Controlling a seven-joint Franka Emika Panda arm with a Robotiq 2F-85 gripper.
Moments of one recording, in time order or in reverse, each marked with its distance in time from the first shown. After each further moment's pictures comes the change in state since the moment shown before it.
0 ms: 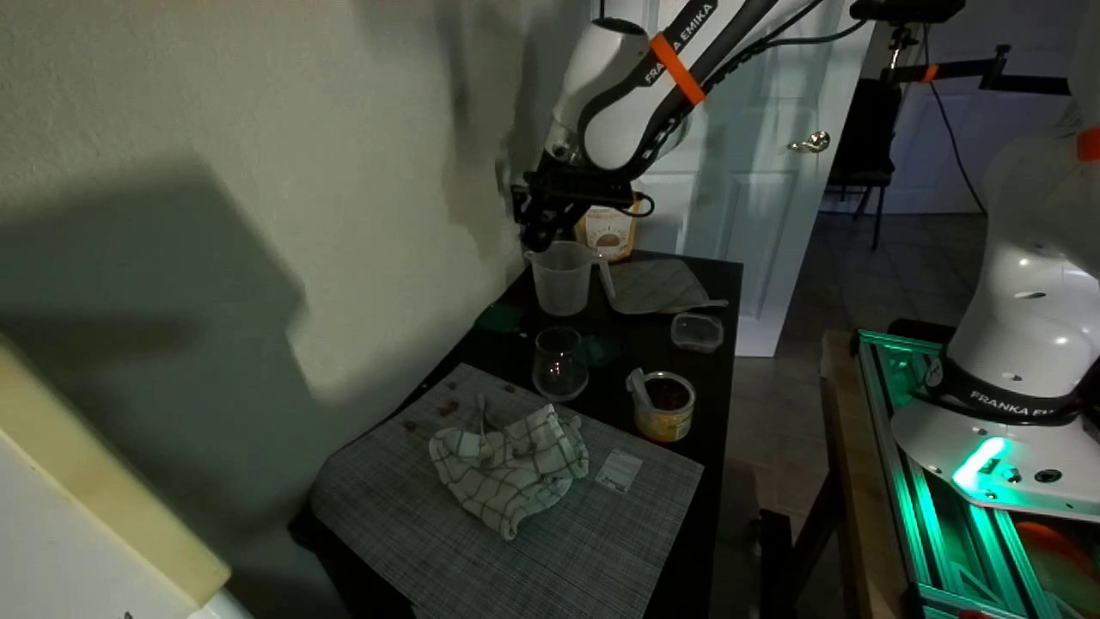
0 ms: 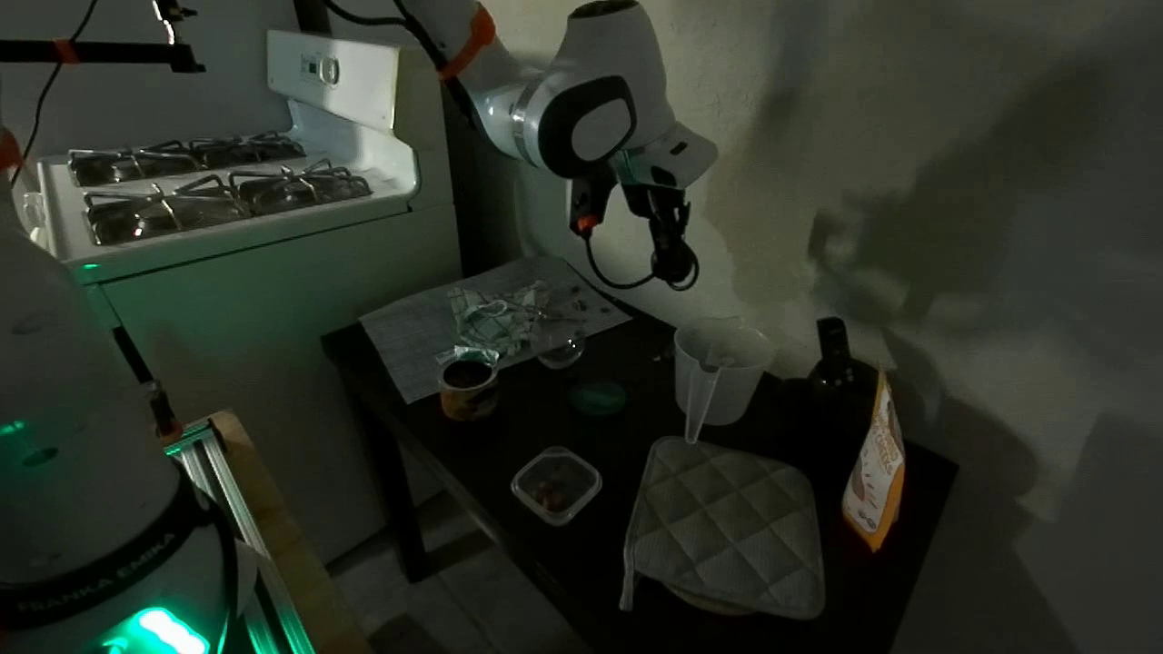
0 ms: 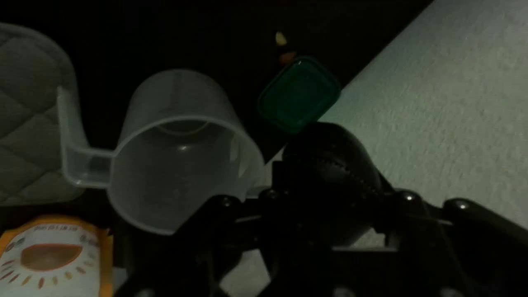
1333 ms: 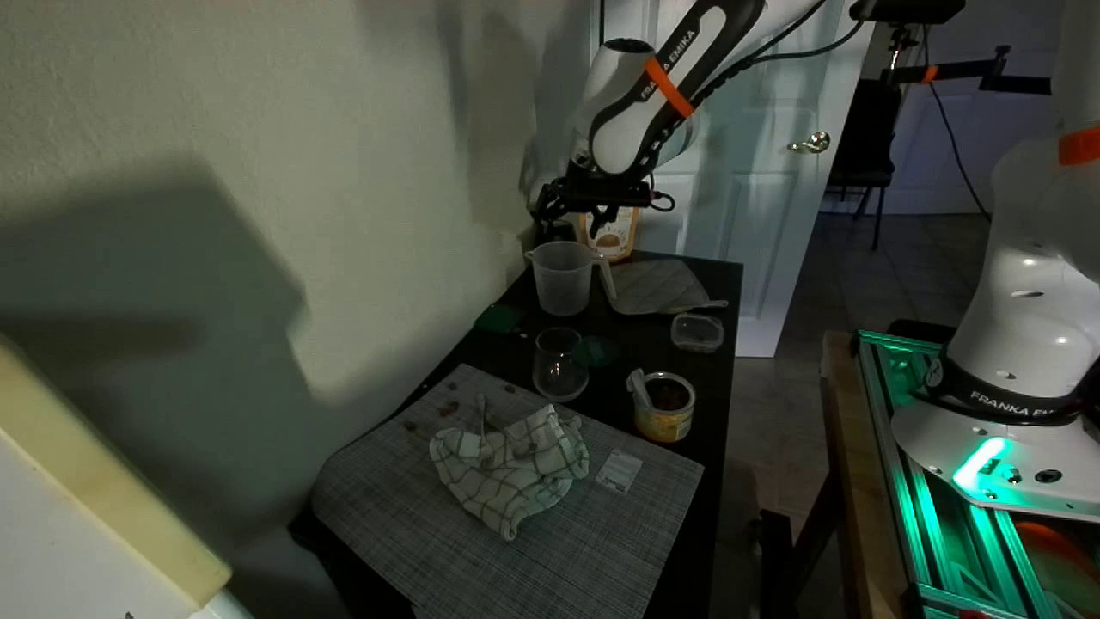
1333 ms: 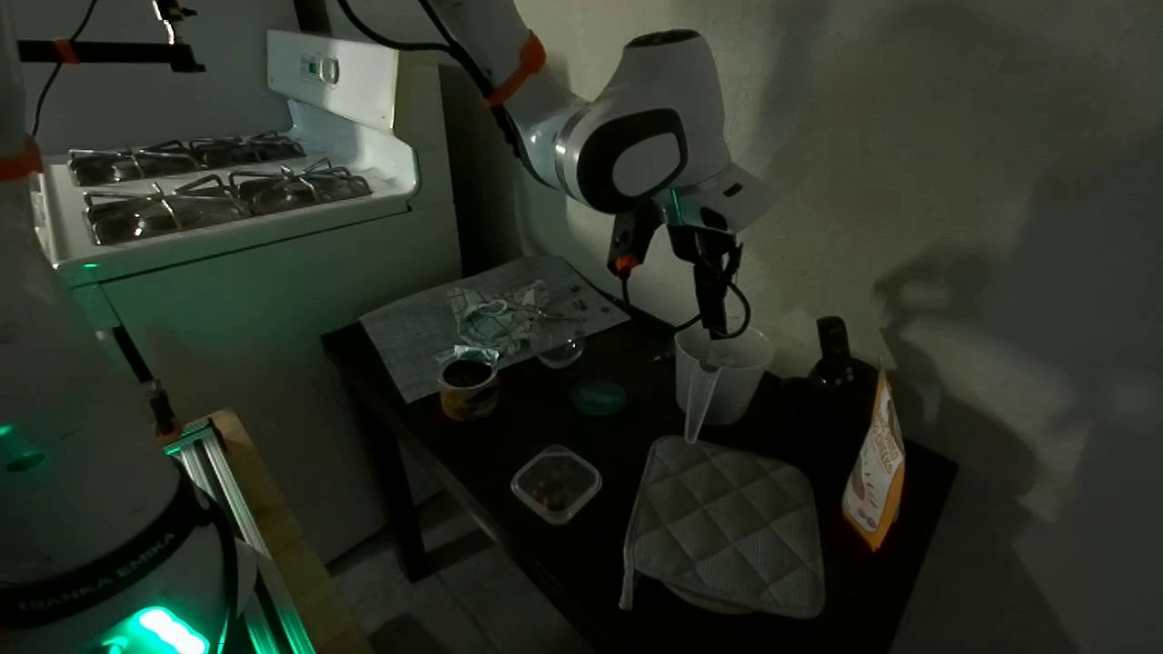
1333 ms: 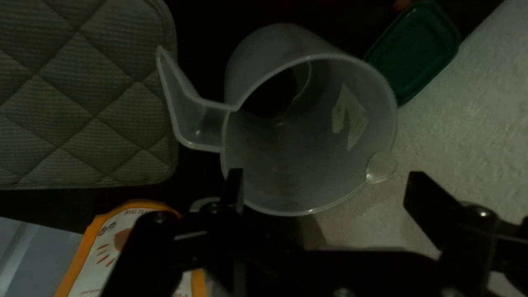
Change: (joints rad) arm -0.088 0.070 -0.046 0.028 -0.003 -0.045 -0.037
